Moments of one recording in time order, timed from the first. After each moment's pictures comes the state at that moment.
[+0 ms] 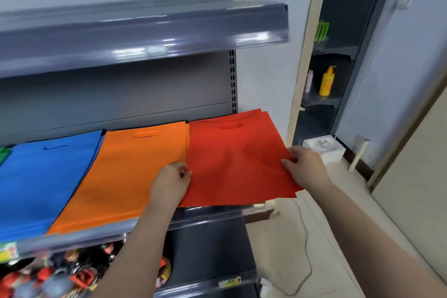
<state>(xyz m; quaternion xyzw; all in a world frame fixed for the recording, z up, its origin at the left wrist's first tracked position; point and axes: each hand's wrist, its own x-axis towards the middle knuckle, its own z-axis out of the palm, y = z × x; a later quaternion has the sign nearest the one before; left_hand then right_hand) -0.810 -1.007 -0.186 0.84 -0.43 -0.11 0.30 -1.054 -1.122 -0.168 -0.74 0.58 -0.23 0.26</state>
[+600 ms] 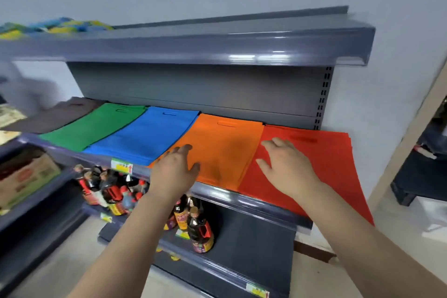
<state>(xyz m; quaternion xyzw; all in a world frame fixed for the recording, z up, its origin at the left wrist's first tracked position) -0.830 -0.904 -0.137 0.93 -0.31 0.09 0.18 -0.971 -1.087 -0.121 -0.97 0.21 -0.14 0.06</state>
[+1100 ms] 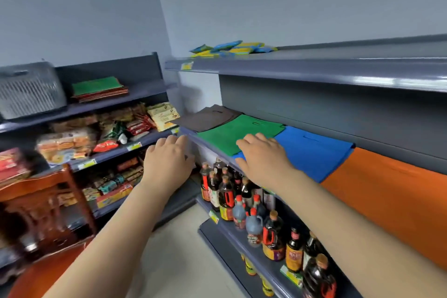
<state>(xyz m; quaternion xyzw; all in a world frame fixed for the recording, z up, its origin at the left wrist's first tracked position) -0.714 -0.608 -0.064 0.97 -0.06 0.22 0.00 -0.734 -0.805 -0.064 -0.98 -0.14 -0.17 0.01</state>
